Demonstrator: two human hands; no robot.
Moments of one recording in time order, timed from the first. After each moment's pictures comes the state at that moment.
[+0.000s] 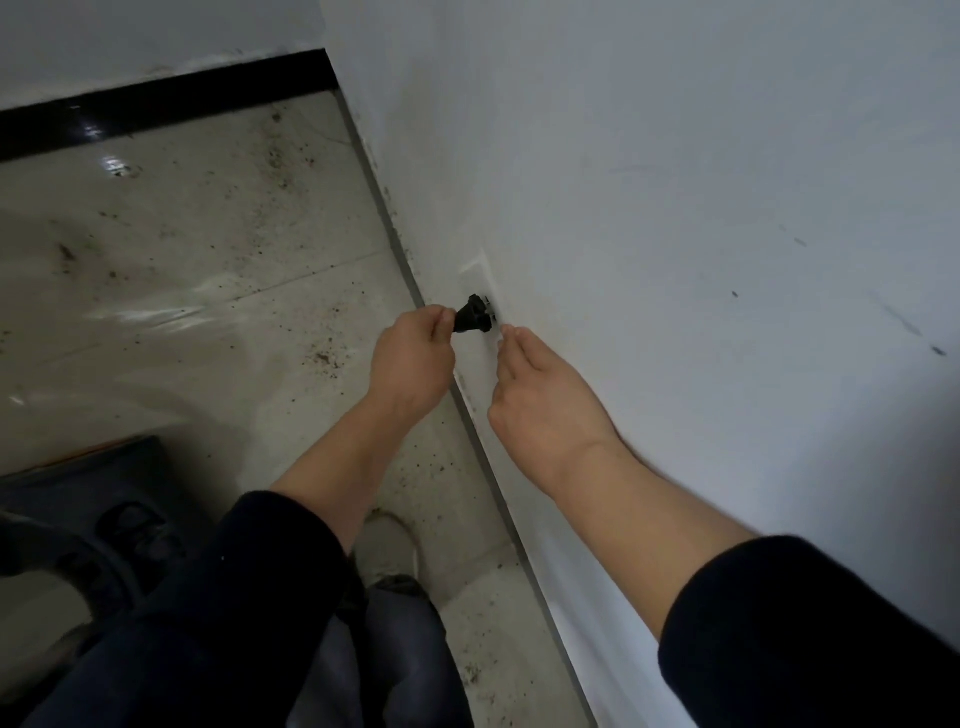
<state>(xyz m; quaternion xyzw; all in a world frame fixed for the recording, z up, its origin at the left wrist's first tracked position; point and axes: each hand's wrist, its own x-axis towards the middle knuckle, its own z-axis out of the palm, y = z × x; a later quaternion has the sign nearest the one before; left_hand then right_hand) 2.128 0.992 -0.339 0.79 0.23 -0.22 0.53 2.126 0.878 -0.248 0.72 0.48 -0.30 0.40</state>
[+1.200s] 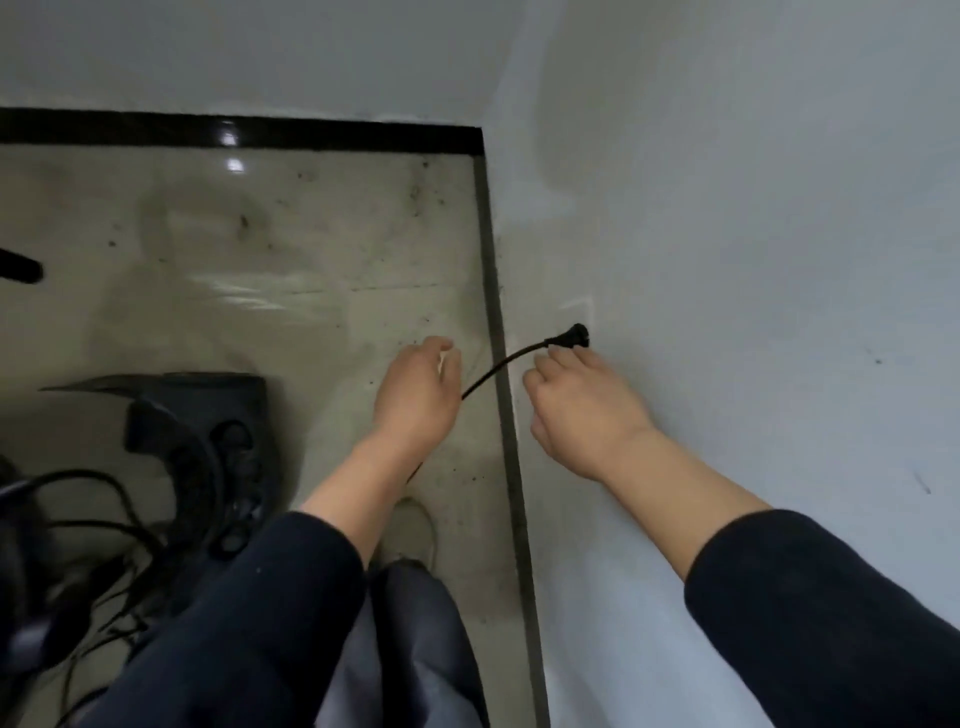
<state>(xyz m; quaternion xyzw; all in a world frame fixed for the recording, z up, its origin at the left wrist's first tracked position) 2.036 1.052 -0.291 0.82 0.31 -0.15 0.46 2.105 0.907 -0.214 0.84 0.45 -0.25 0.20</state>
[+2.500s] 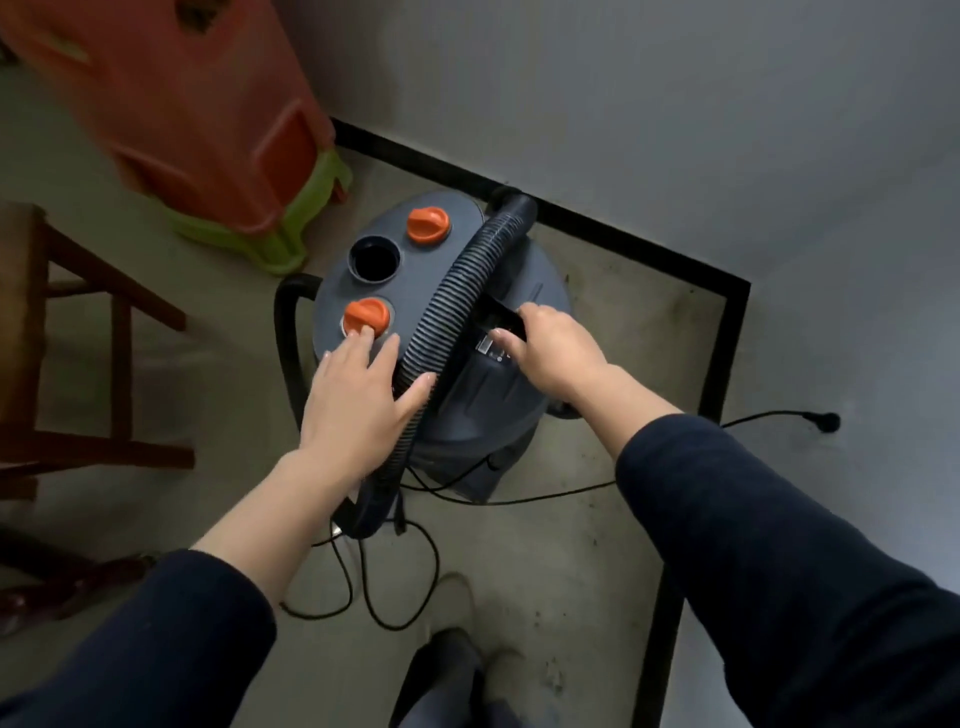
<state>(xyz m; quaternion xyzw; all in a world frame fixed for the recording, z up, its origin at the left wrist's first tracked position) 1.571 1.286 -0.093 0.88 0.43 -0.04 0.18 1.782 1.218 -0.083 0.84 0.47 -0.27 -0.03</state>
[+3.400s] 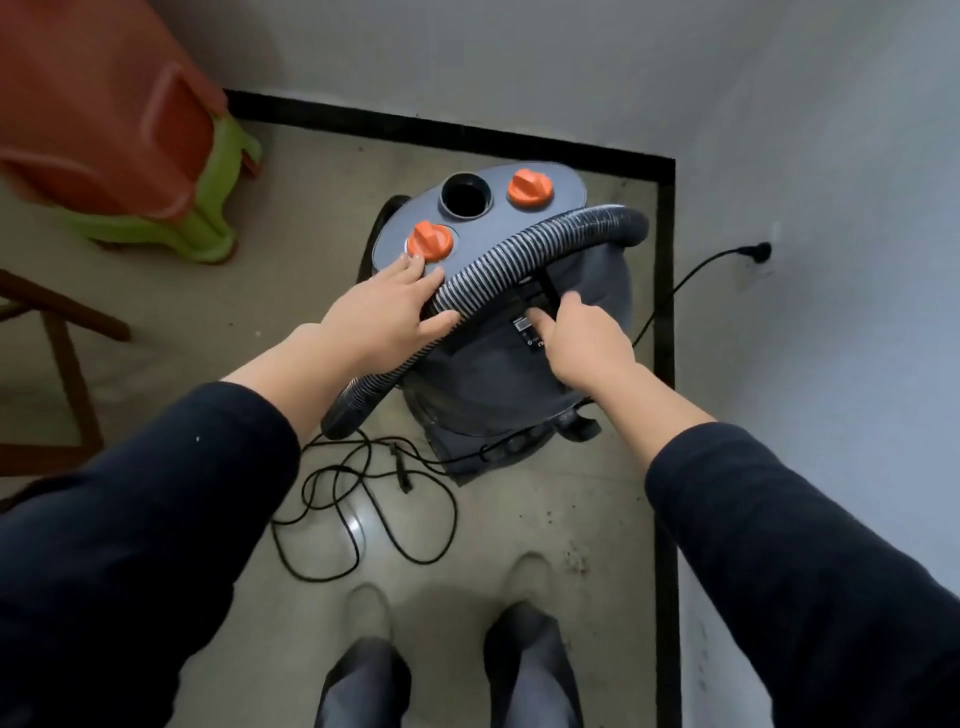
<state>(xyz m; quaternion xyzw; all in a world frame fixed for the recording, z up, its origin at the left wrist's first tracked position) 1.595 1.230 -0.080 0.96 0.16 -0.16 0.19 1.717 1.052 -0.084 0.94 0.23 -0.26 -0.07</state>
